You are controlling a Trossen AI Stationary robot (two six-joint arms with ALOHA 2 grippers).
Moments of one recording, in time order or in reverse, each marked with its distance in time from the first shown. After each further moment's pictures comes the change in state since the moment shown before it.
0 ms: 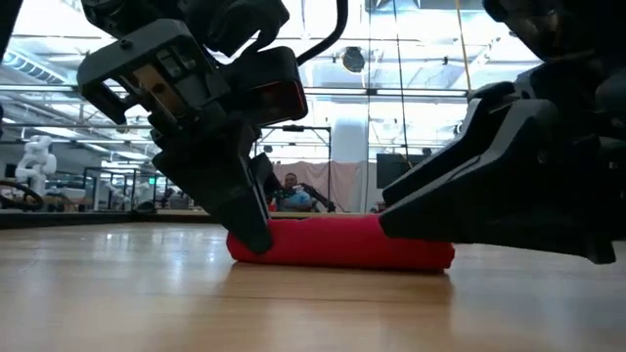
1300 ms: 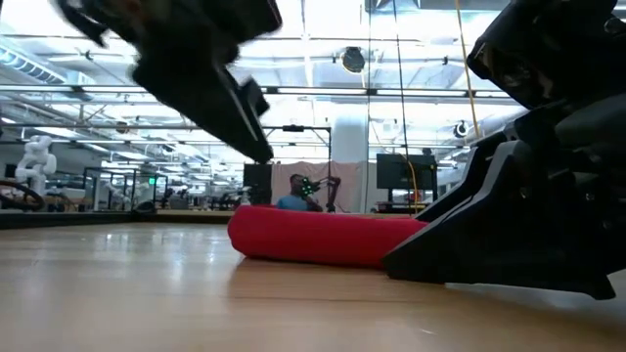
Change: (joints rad) left arm -0.053 -0.215 -0.004 -0.136 -0.174 0.122; right arm -0.013 0.048 0.002 -0.131 -0.084 0.310
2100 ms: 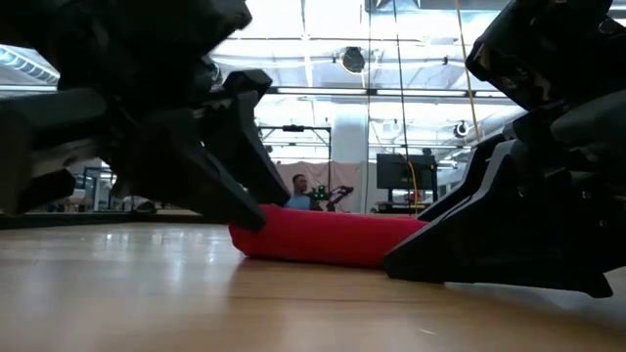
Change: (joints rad) left arm -0.189 0.190 -0.018 0.230 -0.456 0.393; right arm 0.003 0.000 -0.001 -0.010 -0.003 0.023
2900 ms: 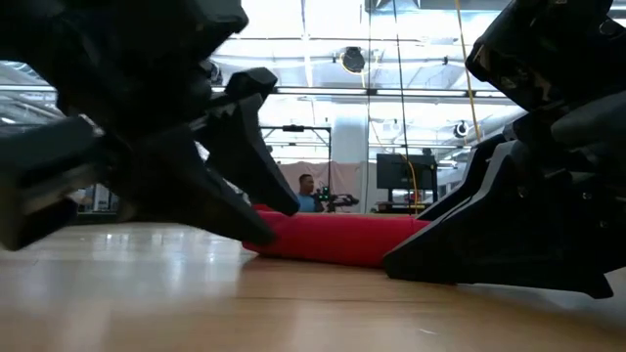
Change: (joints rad) left arm -0.006 0.050 0.002 0.084 -0.029 0.089; right arm 0.000 0.000 -0.001 -0.001 -0.002 -0.002
